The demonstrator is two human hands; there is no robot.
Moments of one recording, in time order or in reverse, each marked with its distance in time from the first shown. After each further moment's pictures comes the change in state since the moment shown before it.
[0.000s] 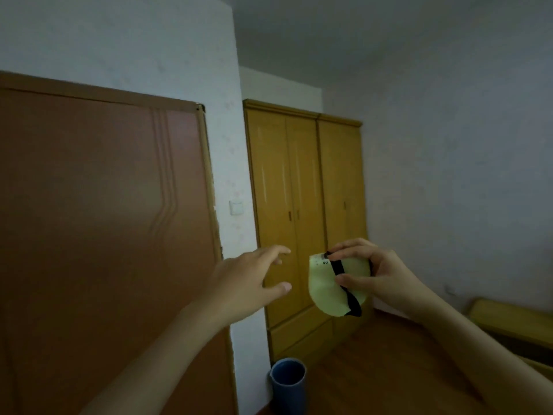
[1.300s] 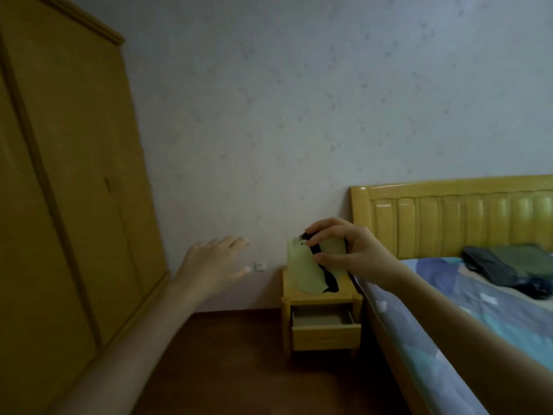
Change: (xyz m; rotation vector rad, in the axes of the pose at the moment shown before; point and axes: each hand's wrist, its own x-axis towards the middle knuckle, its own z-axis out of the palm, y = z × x) left_hand 0.723 0.050 0.529 -0.047 -0.124 0.568; right_hand 0.215 0.470 -0.405 -0.592 0.459 0.419
